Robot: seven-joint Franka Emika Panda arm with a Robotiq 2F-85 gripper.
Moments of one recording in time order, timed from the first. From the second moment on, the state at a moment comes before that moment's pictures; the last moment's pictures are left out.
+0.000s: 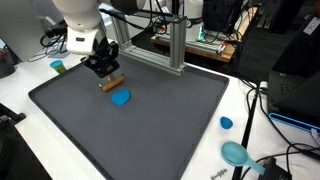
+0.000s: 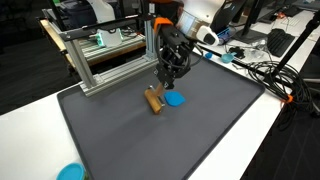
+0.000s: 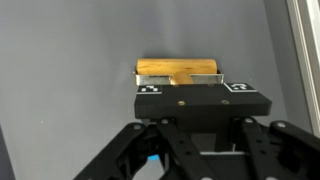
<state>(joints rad) 0.00 0.59 -0.01 -1.57 -0.35 1.97 -1.19</state>
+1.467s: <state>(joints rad) -0.18 0.09 0.01 -1.82 0.24 1.95 -1.56</state>
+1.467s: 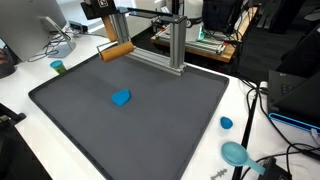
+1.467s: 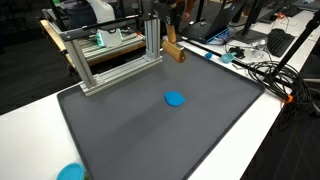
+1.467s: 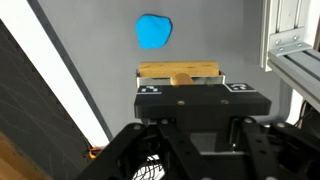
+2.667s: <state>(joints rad) -0.06 0.05 -0.01 -1.82 -0.05 1.81 -0.59</state>
